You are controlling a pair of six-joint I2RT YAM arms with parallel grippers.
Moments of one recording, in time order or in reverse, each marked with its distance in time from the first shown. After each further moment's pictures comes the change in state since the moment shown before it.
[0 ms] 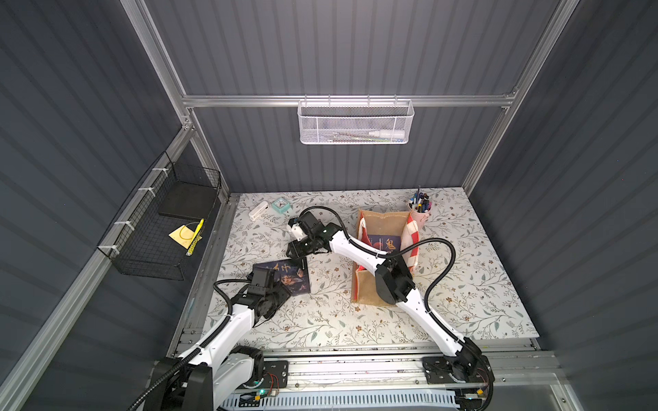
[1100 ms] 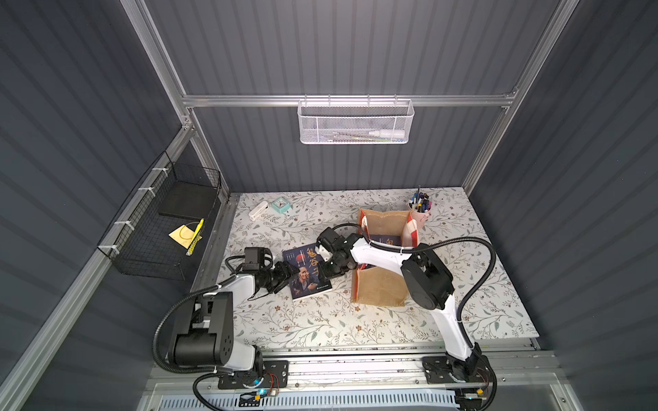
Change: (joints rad) left arm 0.195 0.447 0.183 0.292 0.557 0.314; right arm -0.012 -0.513 -0.848 0.016 0.096 0.087
